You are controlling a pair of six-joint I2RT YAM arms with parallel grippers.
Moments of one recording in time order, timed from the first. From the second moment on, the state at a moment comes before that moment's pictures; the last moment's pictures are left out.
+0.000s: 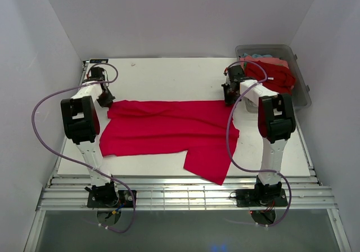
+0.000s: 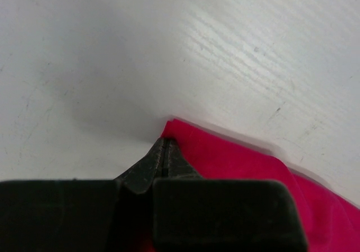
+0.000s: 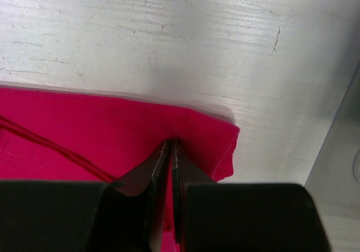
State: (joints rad) left arm 0.14 2.08 1.53 -0.57 -0.15 -0.39; right arm 0.23 2.07 1.50 -0.51 0.00 0.07
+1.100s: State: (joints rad) left arm 0.09 2.45 2.16 -0.69 -0.14 -0.30; right arm 0.15 2.33 1.90 -0.53 -0.16 0.07
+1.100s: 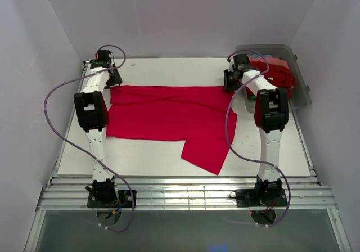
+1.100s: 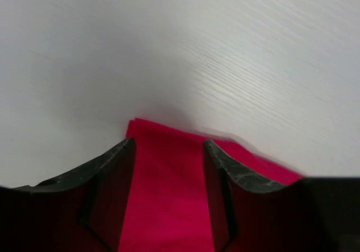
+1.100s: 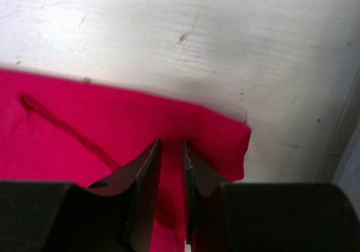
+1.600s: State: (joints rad) left arm -0.05 2.00 1.86 -0.58 -0.10 -0.31; right arm 0.18 2.12 1.82 -0.43 -0.32 0.06
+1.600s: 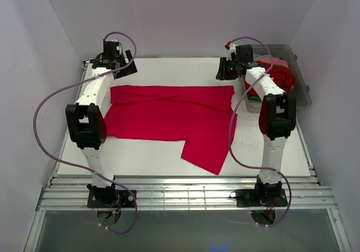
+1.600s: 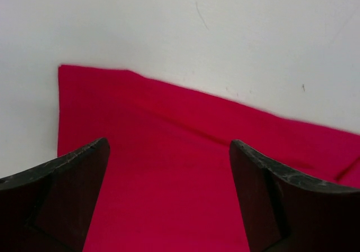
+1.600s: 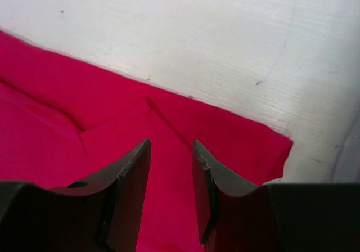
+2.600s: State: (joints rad) left arm -0.09 1.60 1.38 -0.54 0.02 -0.34; right arm 0.31 2.37 1.95 -0.40 -0.34 0.12
